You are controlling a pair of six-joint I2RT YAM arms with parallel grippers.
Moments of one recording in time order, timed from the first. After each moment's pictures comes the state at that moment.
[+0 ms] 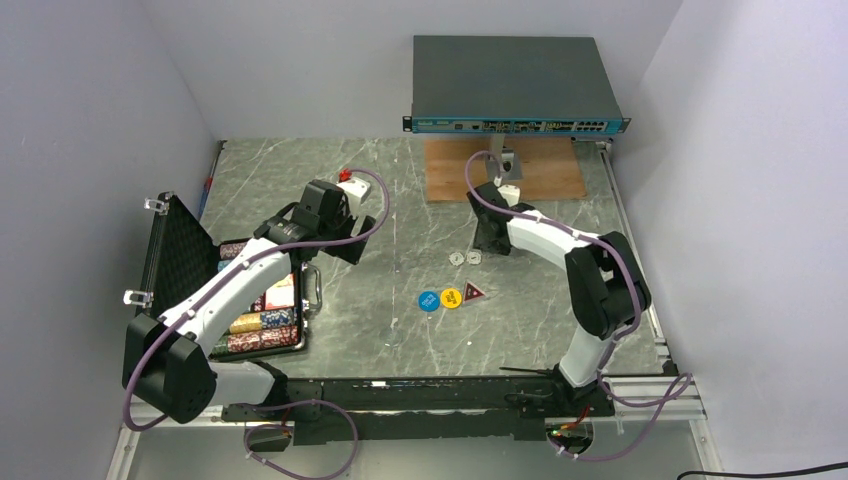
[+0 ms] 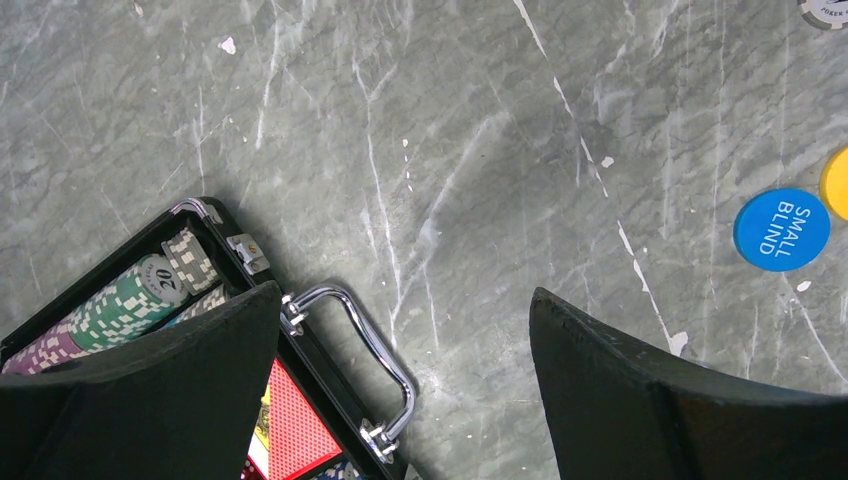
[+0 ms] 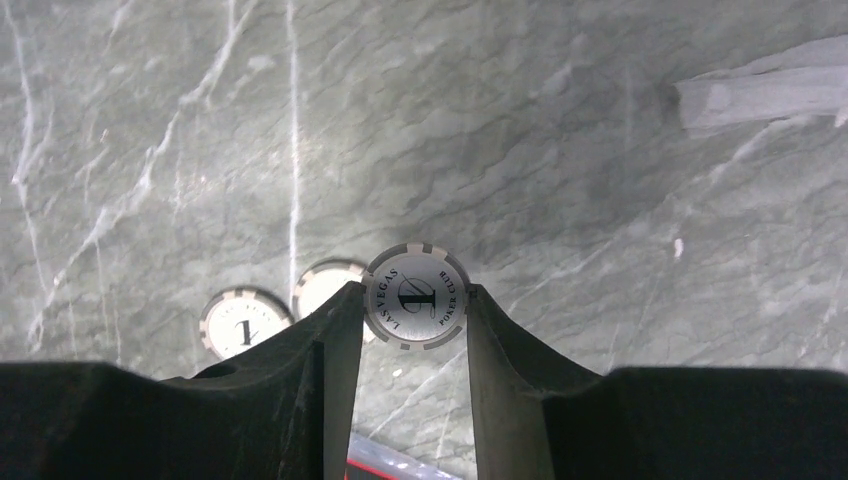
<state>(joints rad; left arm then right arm) -0.48 1.29 1.05 -0.57 -0.12 0.05 0.45 1.75 1.12 -0.47 0.36 0.64</state>
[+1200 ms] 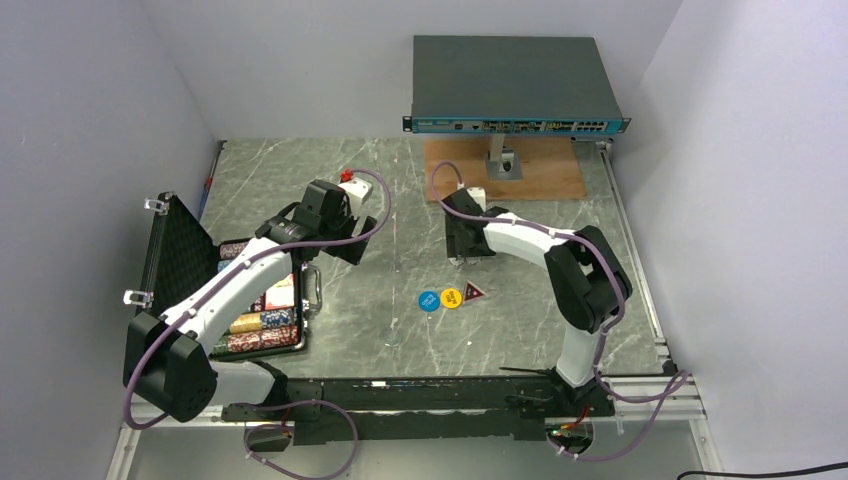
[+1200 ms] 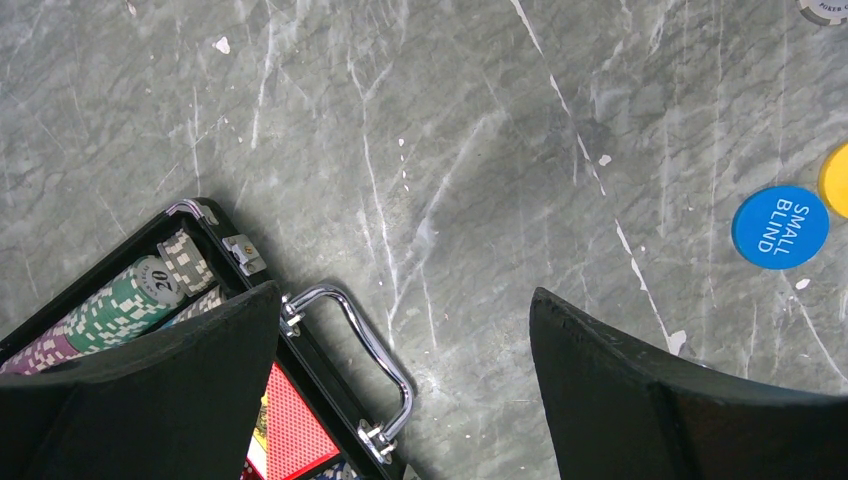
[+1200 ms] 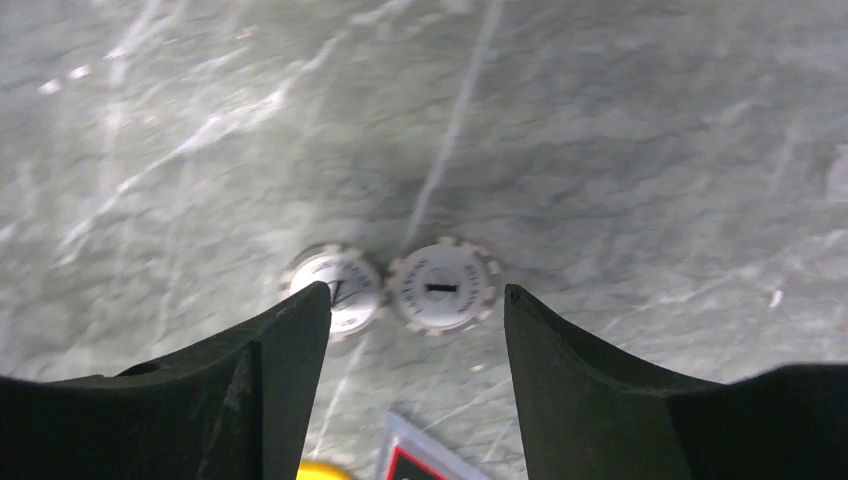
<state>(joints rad) -0.49 1.29 1.05 -0.57 -0.12 0.05 0.58 1.84 1.18 -0.45 0.36 0.50</state>
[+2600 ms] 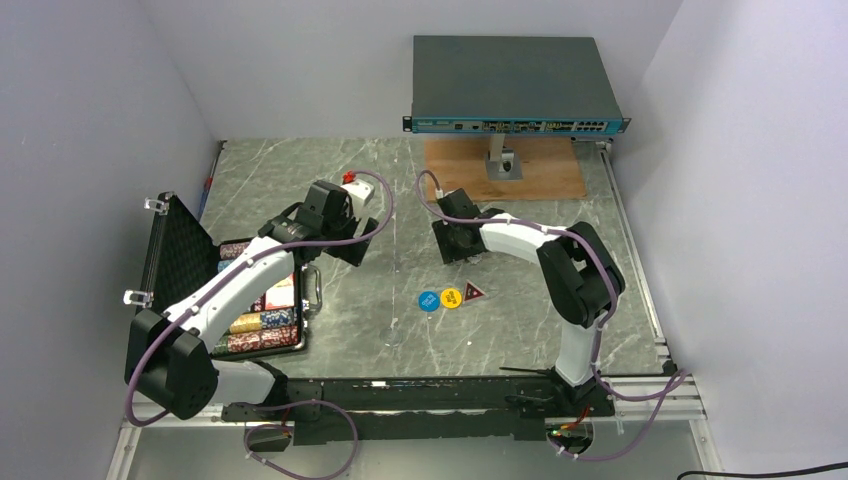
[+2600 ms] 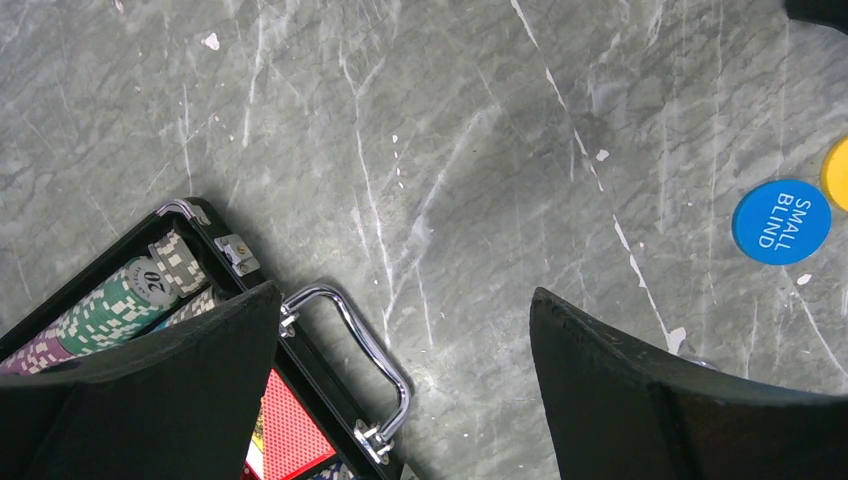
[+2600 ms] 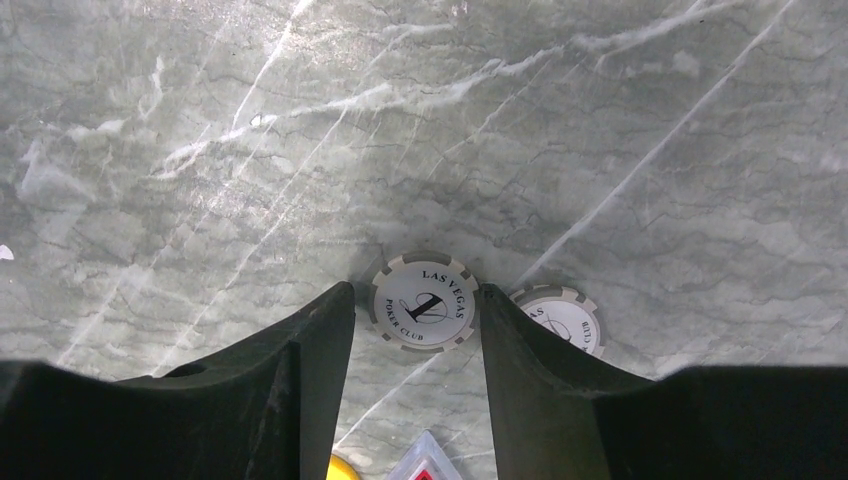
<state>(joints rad) -0.49 1.31 1.05 -0.57 -0.12 0.05 0.59 1.88 1.18 -0.36 0.10 0.23</state>
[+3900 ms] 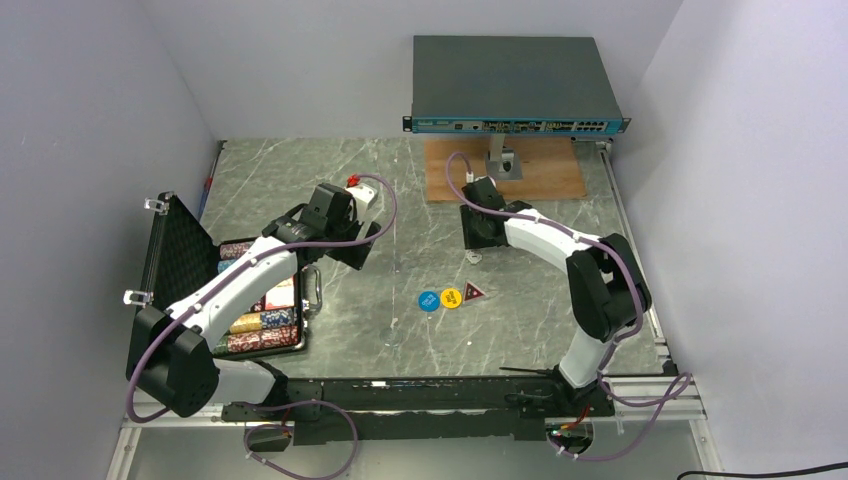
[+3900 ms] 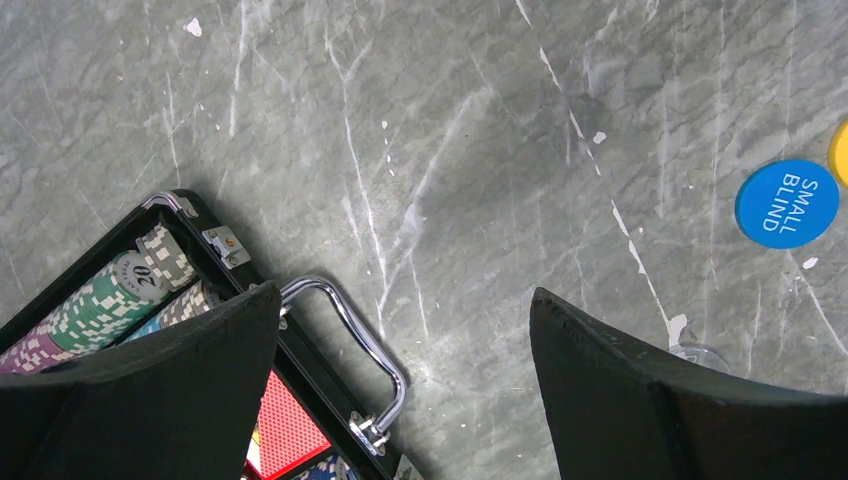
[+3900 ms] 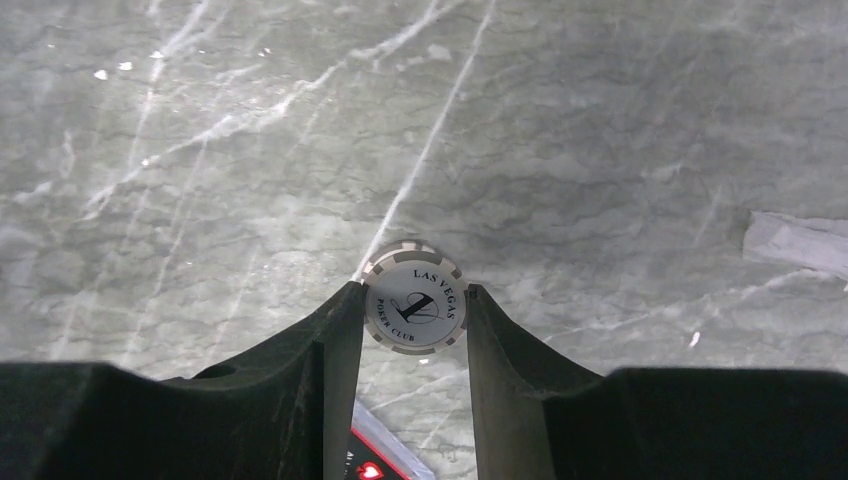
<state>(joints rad) -0.52 1.32 1.05 -0.59 -0.13 0.05 0.50 1.74 1.15 -0.41 0.19 0.30</state>
